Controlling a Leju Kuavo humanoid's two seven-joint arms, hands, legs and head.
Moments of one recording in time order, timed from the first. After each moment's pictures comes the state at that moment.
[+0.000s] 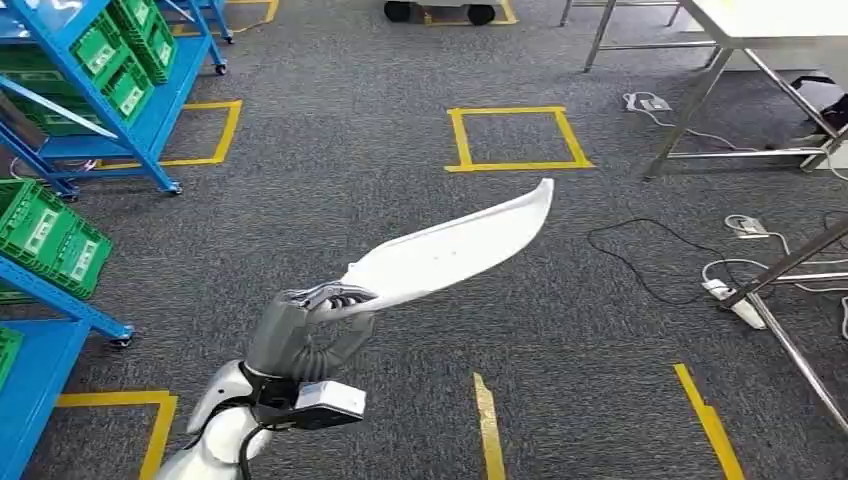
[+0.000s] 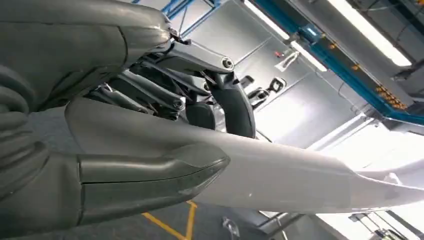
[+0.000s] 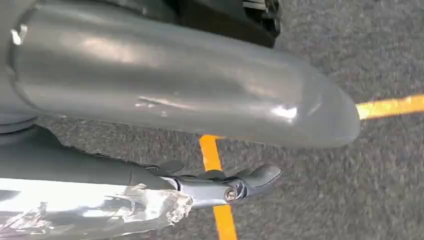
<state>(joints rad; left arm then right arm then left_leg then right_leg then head) -0.04 -0.15 -0.34 -1.57 -0.51 0.22 -0.47 -0.03 0.12 -1.12 -0.24 0.89 -0.05 -0.46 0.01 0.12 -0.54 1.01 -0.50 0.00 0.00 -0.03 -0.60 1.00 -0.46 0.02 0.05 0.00</state>
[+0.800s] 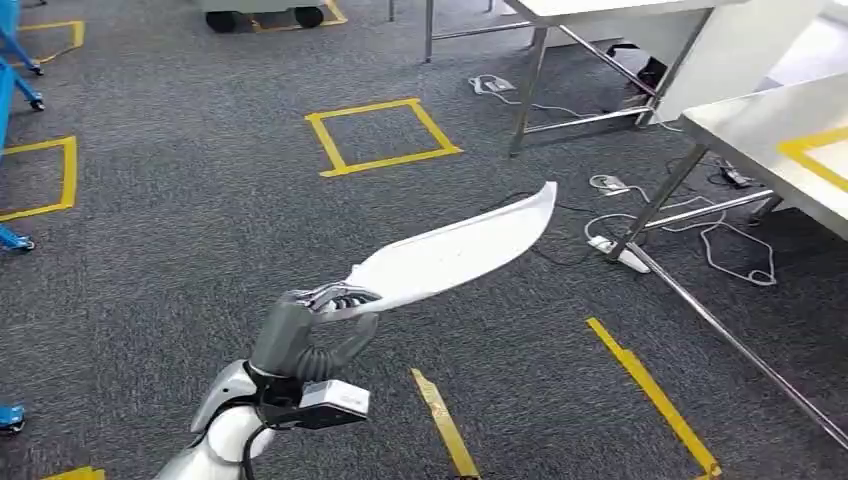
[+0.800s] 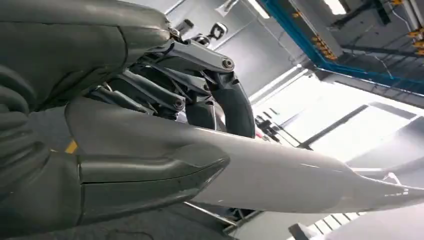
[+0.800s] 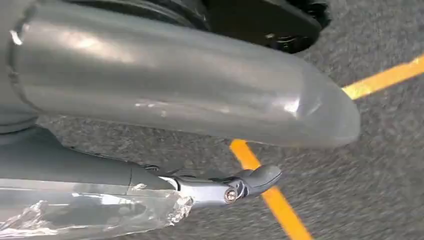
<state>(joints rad) -0.04 -0.16 -0.34 -1.55 -0.51 0.22 -0.47 -0.03 0.12 -1.12 -0.24 0.89 -0.04 -0.46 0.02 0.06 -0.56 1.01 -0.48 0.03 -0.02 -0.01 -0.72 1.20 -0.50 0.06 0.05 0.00</state>
